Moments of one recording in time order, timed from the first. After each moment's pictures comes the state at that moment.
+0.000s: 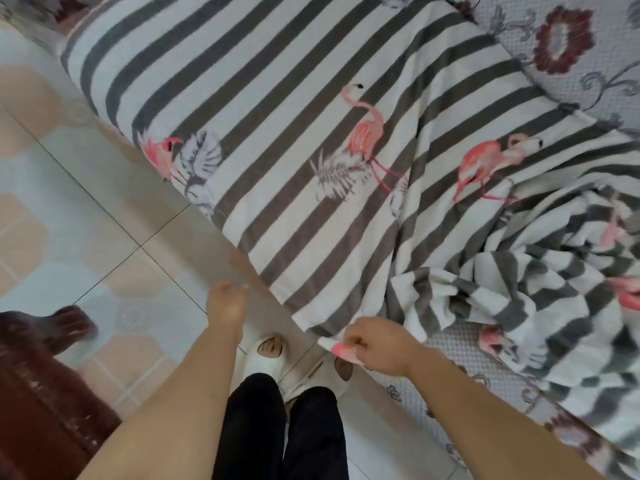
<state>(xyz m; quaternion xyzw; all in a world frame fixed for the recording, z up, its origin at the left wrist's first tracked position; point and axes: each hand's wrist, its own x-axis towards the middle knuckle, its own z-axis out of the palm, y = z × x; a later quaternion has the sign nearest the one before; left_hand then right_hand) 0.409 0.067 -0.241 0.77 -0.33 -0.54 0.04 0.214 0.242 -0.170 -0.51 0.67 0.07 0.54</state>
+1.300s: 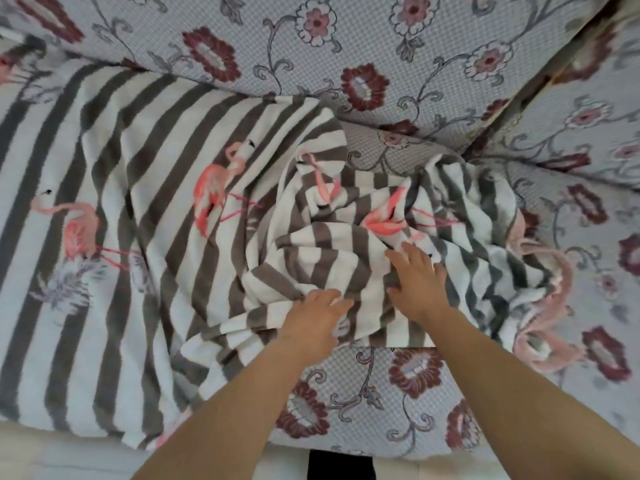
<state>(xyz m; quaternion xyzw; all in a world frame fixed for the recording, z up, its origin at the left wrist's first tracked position) 0.071 0.333 -0.146 -0.09 -0.93 -0.22 -0.29 -0.035 0.519 -0.129 -0.14 0.96 0.05 0.24</state>
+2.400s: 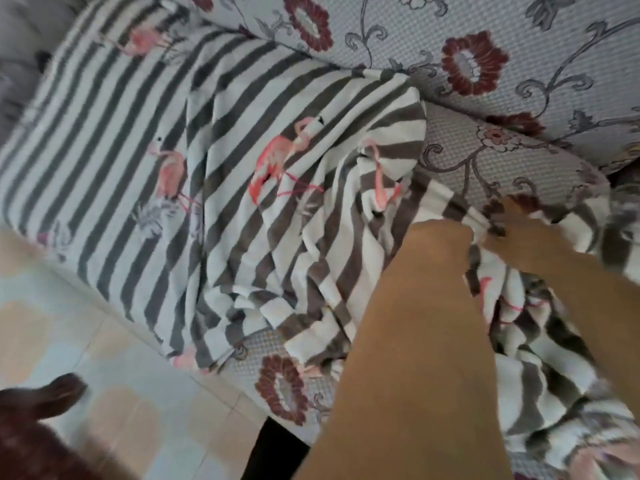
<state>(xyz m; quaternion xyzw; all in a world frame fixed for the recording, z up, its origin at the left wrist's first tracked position) -0.127 0.427 -0.111 0.07 -0.91 -0.22 -0.33 -0.229 0.563 -0.178 -0.23 0.92 -0.01 0.33</state>
